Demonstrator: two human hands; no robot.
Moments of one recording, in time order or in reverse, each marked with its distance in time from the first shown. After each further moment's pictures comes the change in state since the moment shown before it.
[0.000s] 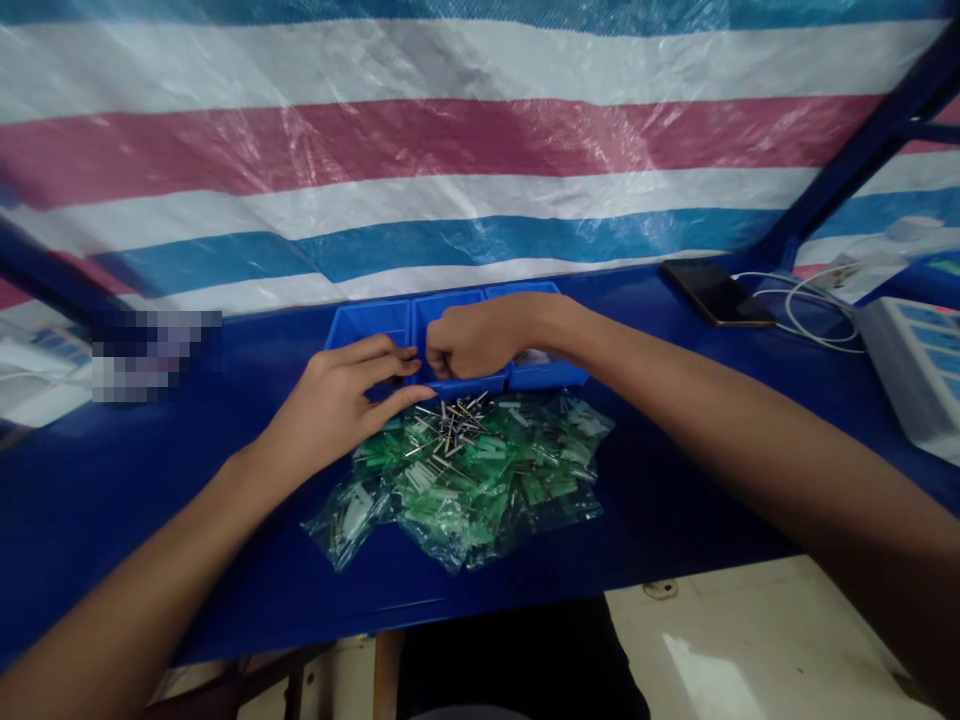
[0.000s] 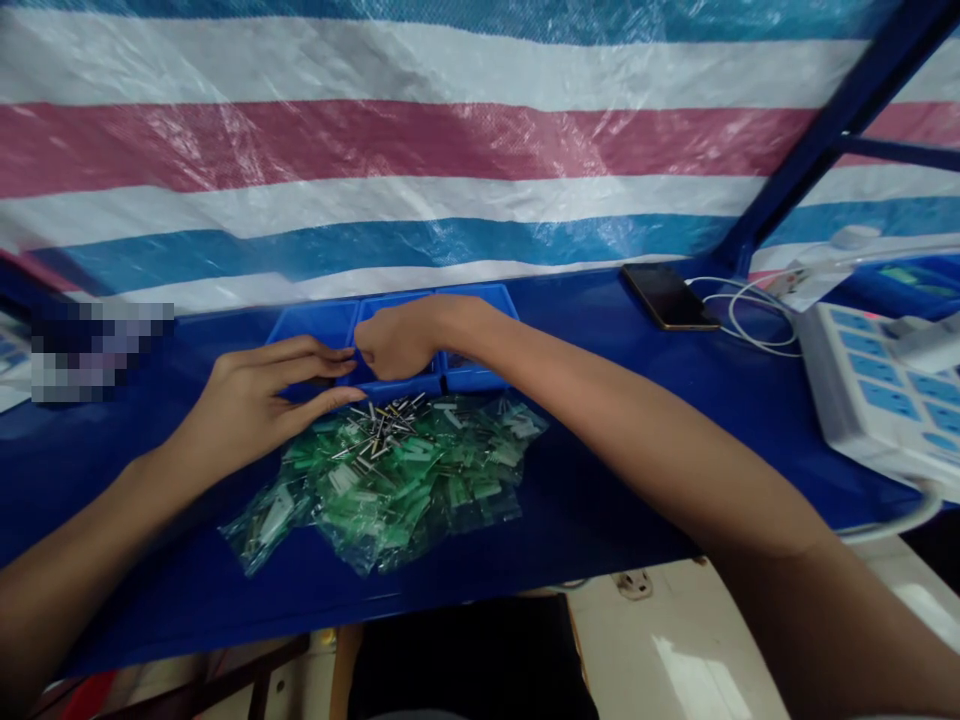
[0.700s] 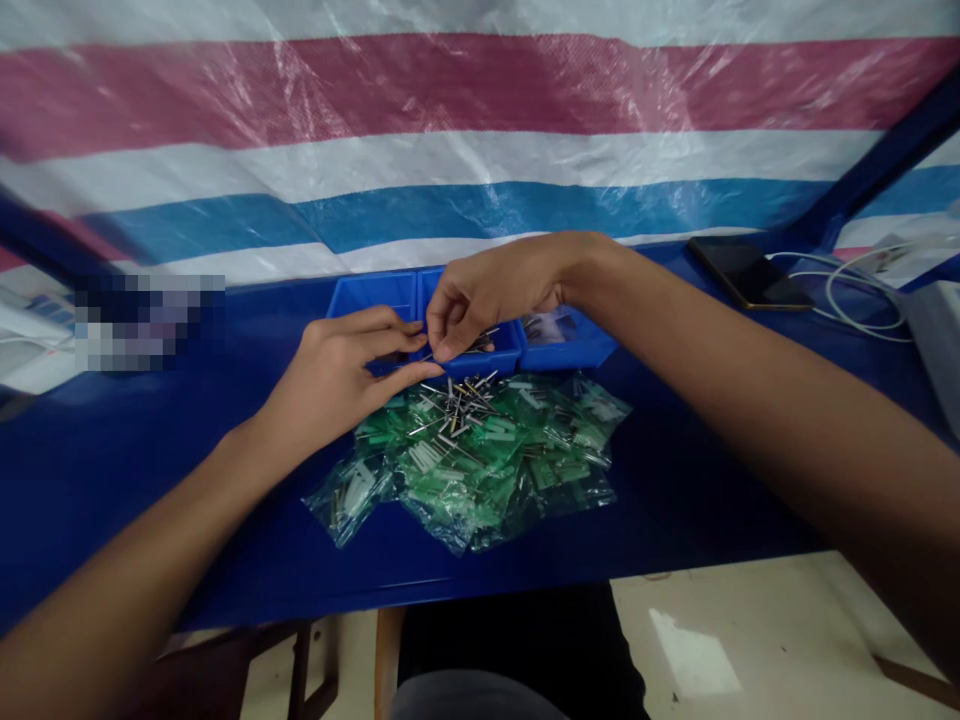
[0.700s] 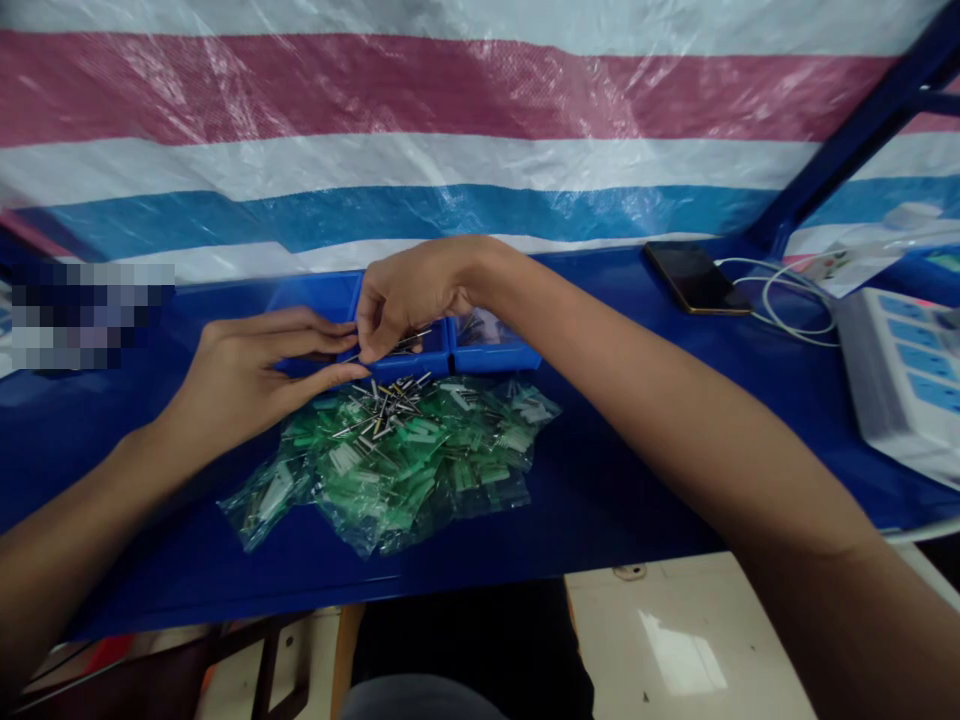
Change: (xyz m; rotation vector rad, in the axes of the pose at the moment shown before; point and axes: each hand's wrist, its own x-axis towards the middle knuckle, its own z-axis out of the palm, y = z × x) left_hand 0.002 0.006 -0.002 -0.030 -0.019 -0.082; right_hand 0.004 0.020 -0.004 0.418 -0.064 -0.019
